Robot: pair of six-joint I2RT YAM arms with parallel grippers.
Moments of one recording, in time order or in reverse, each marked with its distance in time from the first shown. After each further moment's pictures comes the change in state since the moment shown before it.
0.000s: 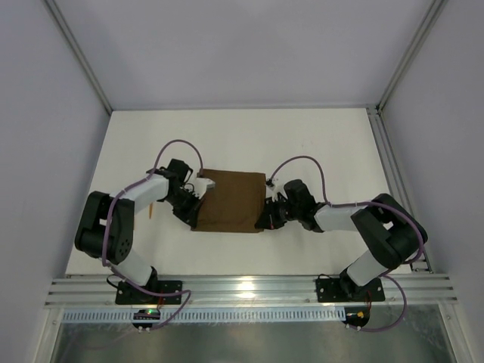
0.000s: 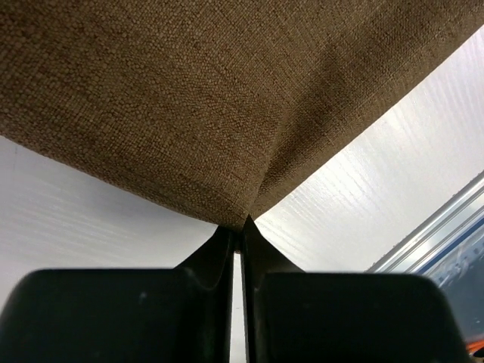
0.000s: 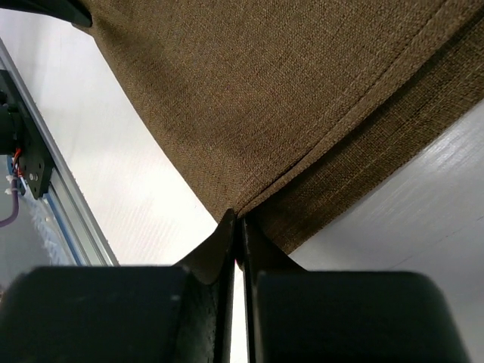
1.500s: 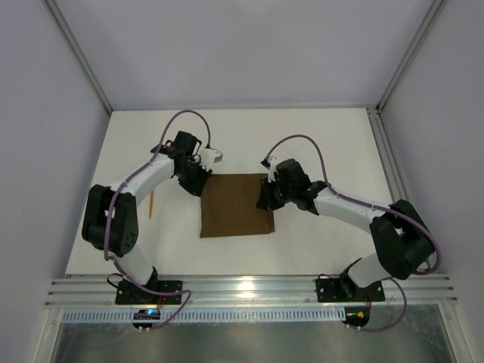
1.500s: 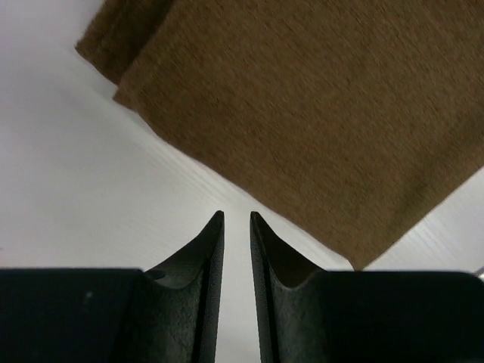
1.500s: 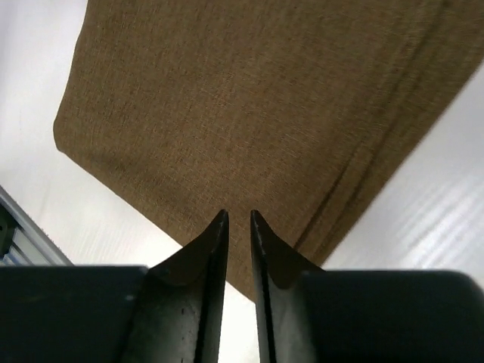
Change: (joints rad) left arm -0.048 0.046 0.322 -0.071 -0.166 0.002; right arm 0.027 -0.123 0.305 -0.477 0.298 -0.109
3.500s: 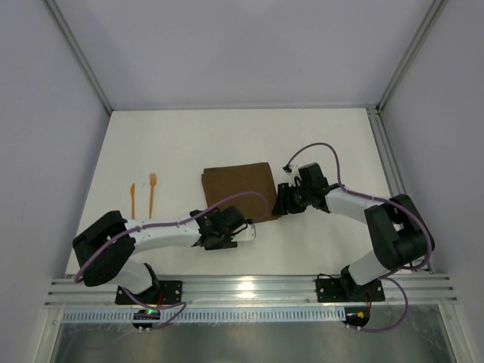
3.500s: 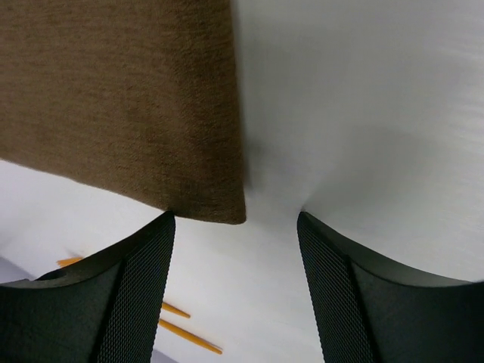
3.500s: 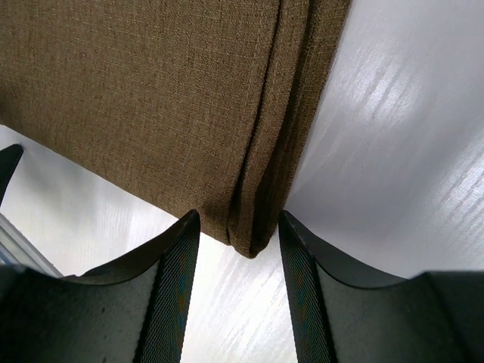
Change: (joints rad) left arm -0.702 -0.183 -0.462 0.309 -0.577 0.122; right arm -0.230 0.085 -0.132 0.035 -0.183 -0.044
